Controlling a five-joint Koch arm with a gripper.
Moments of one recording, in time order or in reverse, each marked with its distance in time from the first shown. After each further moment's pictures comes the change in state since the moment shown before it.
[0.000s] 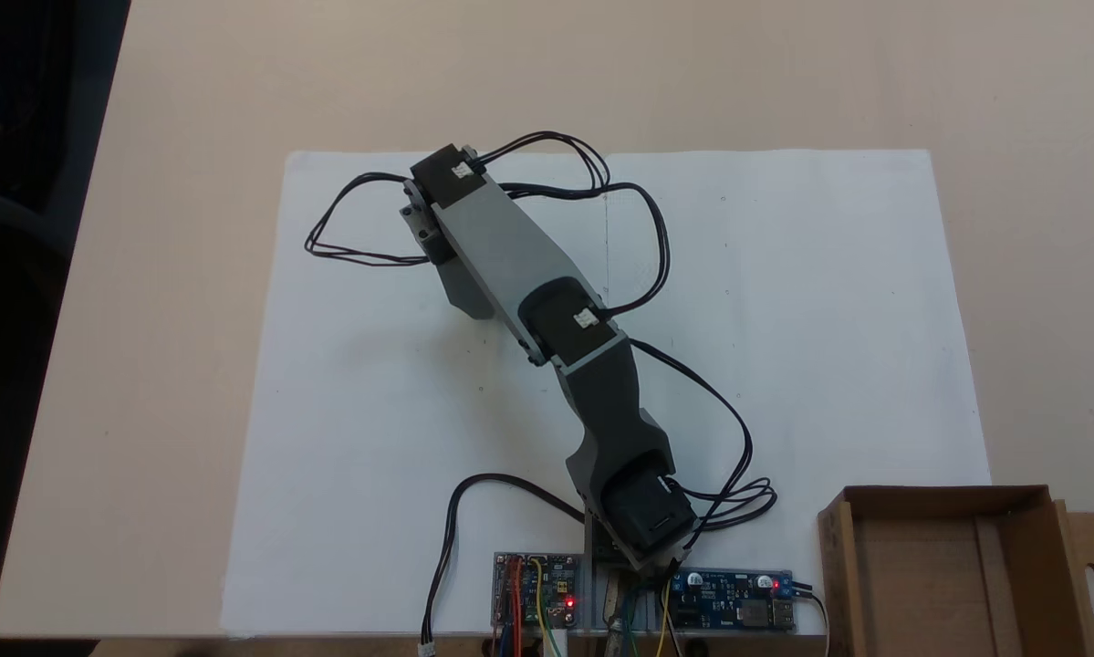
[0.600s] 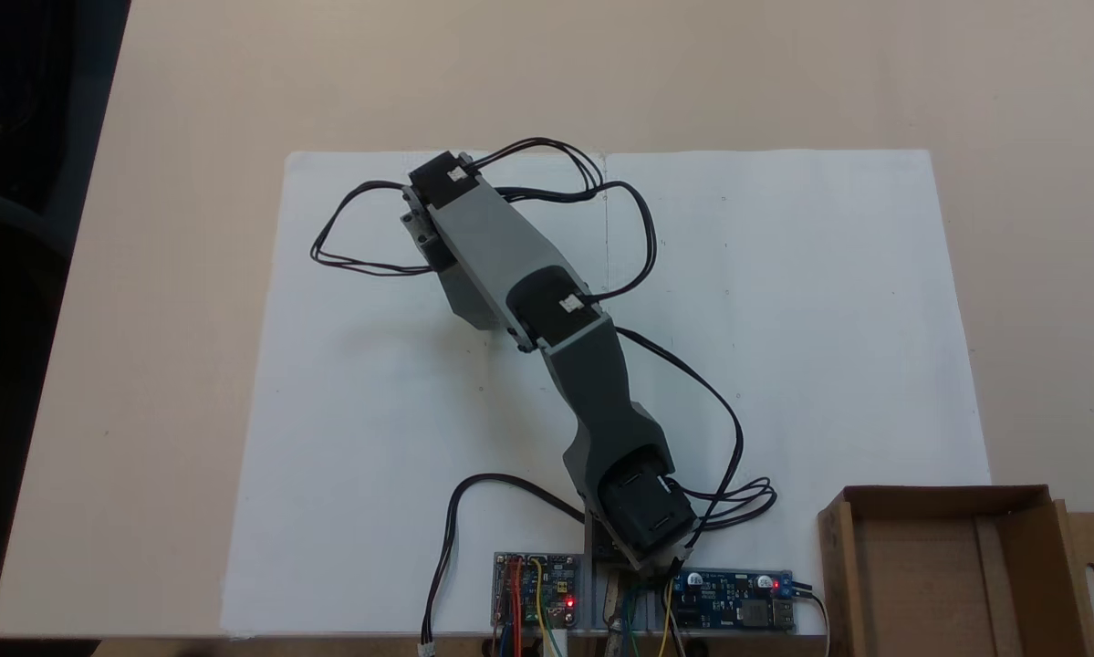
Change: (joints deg) arm 0.0 -4.7 0.0 -0.8 0.0
